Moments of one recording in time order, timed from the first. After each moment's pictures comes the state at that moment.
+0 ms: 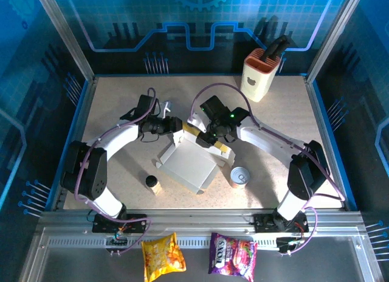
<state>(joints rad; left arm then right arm) -0.25 1.62 1.05 -0.32 0.54 -0.45 0.71 1.66 1.41 -0.78 -0.11 -0.35</state>
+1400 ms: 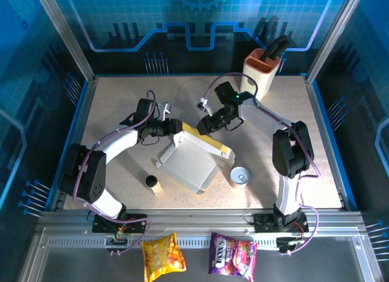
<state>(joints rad) -0.26 1.59 0.96 -0.18 0.54 -0.46 0.47 1.93 1.58 -0.85 -0.74 -0.09</state>
